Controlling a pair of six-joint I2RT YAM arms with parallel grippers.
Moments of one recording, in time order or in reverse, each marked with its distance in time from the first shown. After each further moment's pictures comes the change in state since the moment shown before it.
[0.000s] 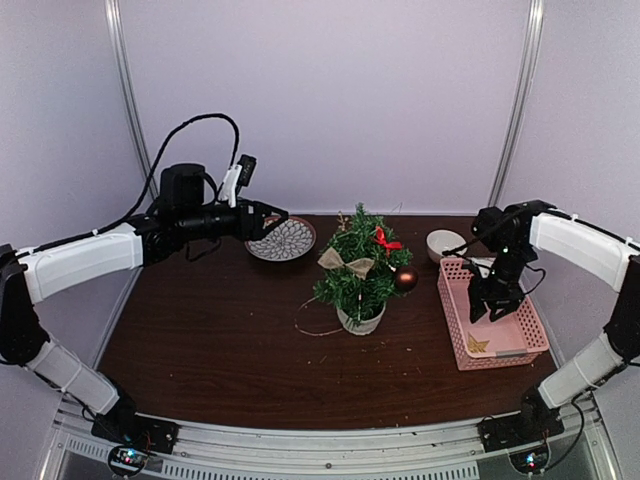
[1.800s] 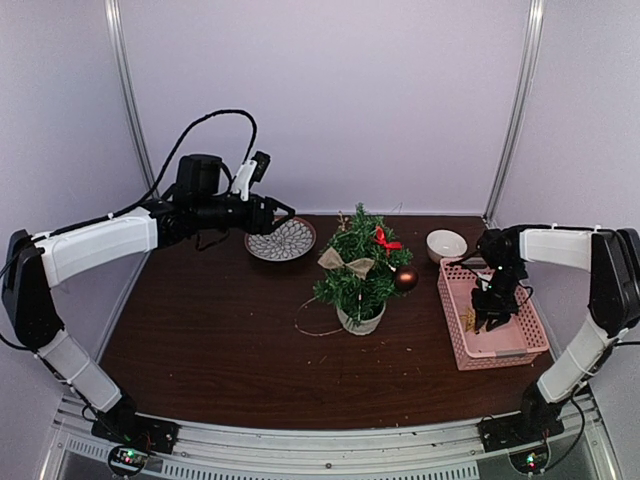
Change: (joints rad) left arm 0.000 0.121 0.157 -0.140 -0.040 0.092; right arm -0.161 0.186 -0.172 0.306 0.013 0.009
